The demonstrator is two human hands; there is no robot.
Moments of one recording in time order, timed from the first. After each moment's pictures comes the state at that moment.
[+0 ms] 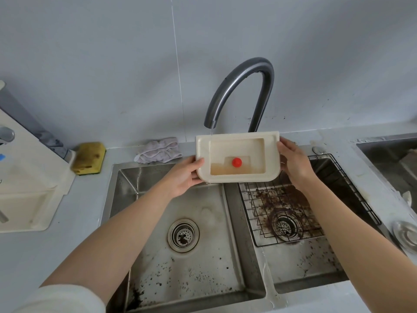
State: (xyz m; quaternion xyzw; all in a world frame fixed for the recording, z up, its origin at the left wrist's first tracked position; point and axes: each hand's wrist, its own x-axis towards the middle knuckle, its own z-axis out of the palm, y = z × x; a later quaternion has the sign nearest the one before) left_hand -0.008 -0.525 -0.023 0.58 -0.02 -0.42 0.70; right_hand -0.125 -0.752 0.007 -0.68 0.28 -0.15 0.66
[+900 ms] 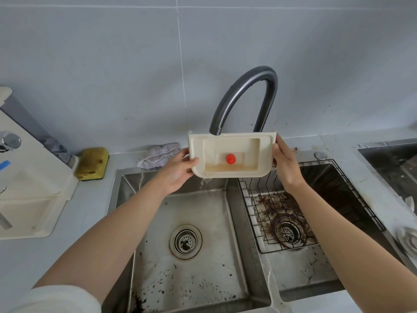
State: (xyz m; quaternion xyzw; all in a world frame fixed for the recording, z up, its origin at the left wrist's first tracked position) left_hand 0.014 -0.510 -0.008 0.54 -0.06 -0.38 0.75; right_hand -0.109 -0.735 0.000 -0.75 0.13 -0.19 0.62
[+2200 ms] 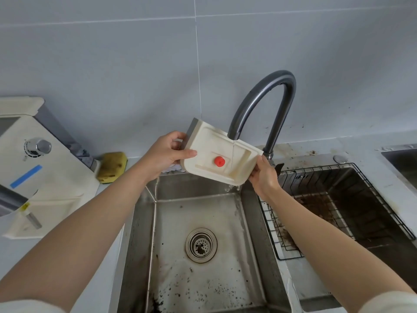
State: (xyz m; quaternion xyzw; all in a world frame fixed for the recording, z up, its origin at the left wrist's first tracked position) left_hand 0.037 -0.459 0.058 0.76 -0.18 -0.25 0.58; right_hand -0.061 -0.670 -0.032 -0.46 0.26 -0.14 0.84
